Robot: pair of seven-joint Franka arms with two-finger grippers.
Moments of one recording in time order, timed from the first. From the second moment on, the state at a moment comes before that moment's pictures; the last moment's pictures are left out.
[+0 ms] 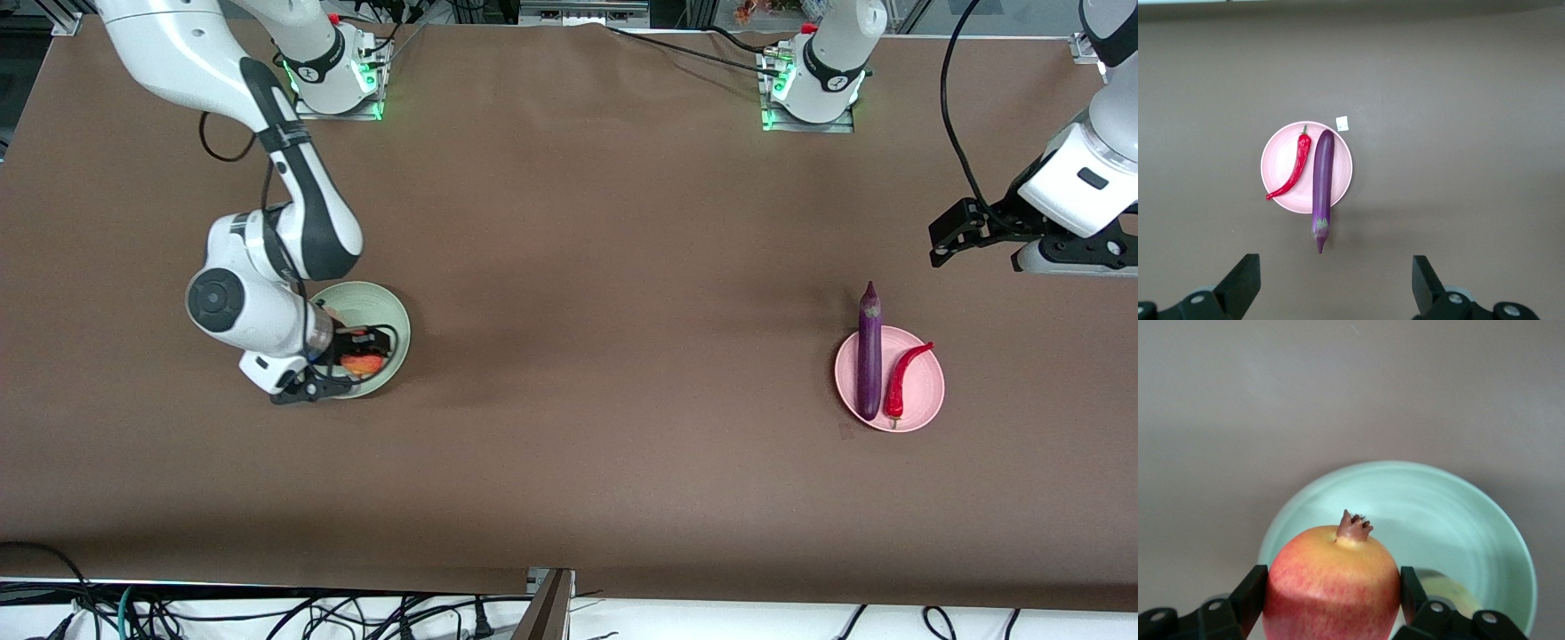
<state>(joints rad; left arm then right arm) 0.04 0.02 -0.11 -1.66 0.03 1.75 -0.05 0.23 0.51 -0.02 -1.82 0.14 2.28 -0.05</state>
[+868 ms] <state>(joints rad) 0.02 0.02 -0.11 -1.69 0.03 1.76 -0.03 0.31 0.34 0.00 -1.80 0.14 2.10 0.21</state>
